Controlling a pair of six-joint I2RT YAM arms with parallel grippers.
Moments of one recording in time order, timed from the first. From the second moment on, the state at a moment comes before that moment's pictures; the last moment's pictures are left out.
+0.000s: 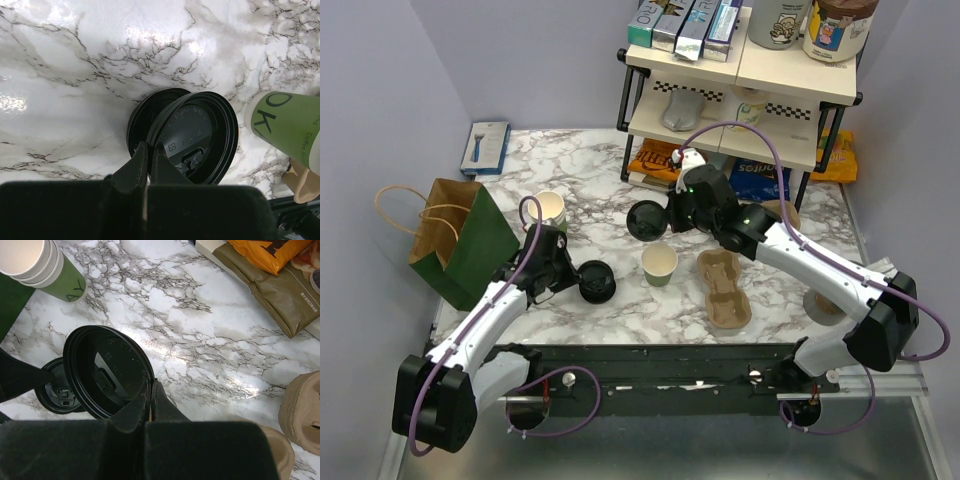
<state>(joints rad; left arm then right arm) -0.30 1.00 0.58 -0.49 0.09 -0.70 0.80 1.44 1.28 -0.38 0.17 0.29</state>
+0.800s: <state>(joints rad) -0.34 1.11 0.58 -0.51 0.05 -0.70 0.80 1.43 1.26 -0.38 0.19 0.29</state>
